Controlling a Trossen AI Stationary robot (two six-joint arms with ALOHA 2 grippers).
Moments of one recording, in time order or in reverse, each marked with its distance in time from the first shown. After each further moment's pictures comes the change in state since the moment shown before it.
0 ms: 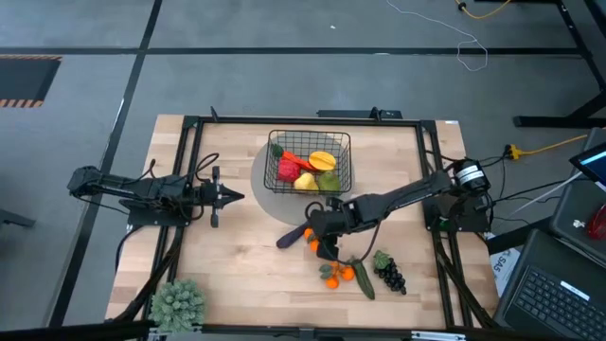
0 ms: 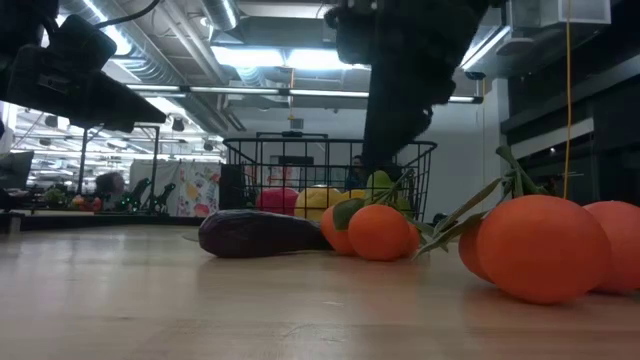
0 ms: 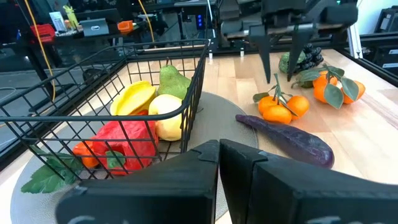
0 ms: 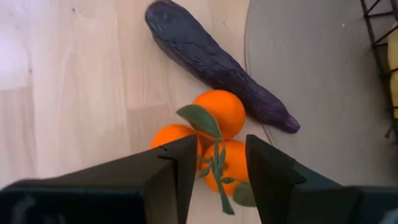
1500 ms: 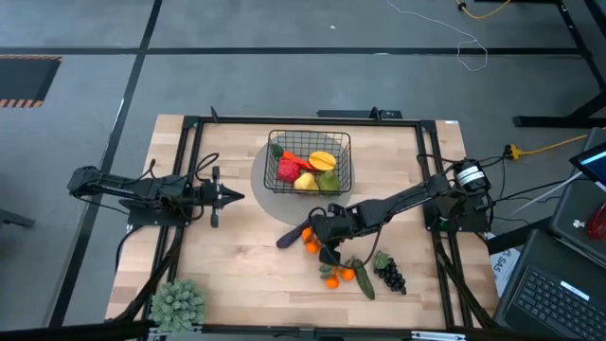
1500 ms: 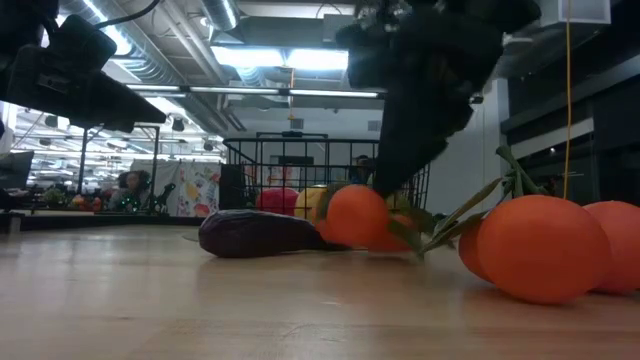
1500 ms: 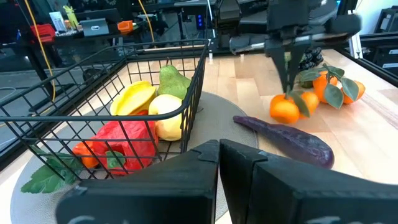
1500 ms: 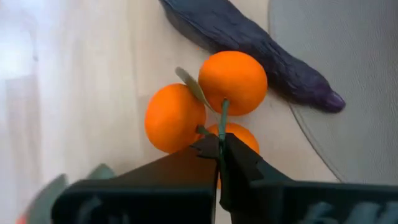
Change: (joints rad) left arm 0.000 0.000 0.000 0.000 0.000 0.000; right arm 0.024 0.000 -0.101 0.141 -0.046 0.051
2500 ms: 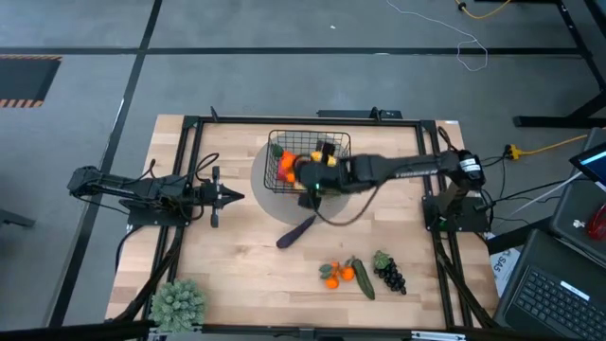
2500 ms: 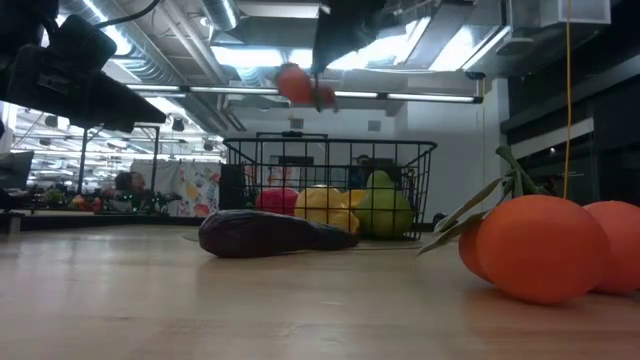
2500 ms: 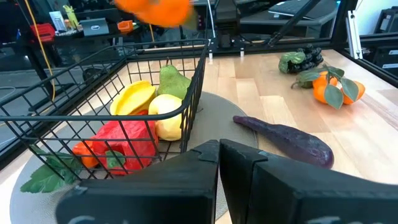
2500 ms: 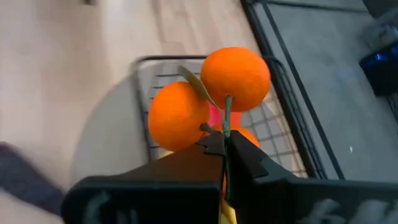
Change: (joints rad) left arm 0.000 0.000 0.000 0.000 0.000 -0.003; right arm -0.220 0.001 0.532 -0.370 0.437 -0.420
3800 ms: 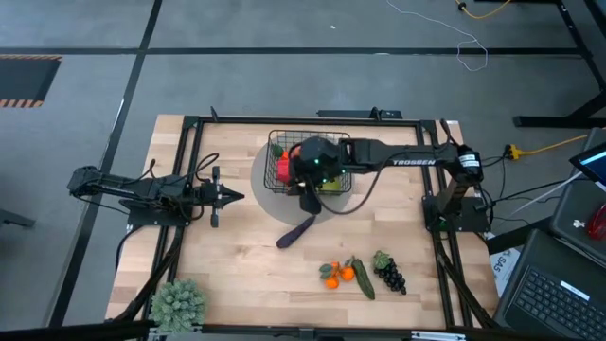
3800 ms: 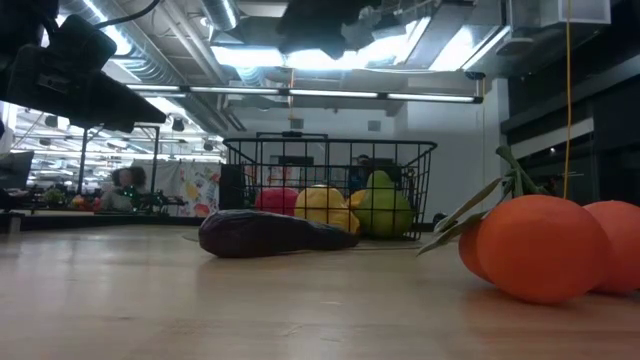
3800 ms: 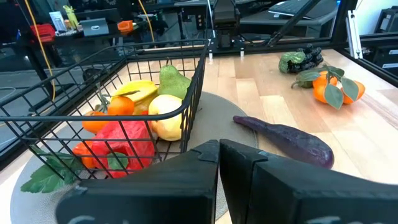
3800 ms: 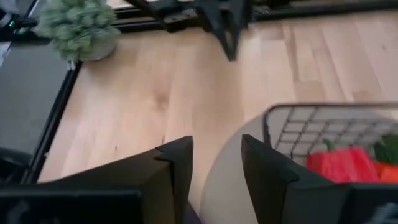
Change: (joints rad) left arm 0.000 0.000 0.000 0.000 0.000 0.002; right arm -0.093 0.000 -0.001 0.164 -0.724 -0.005
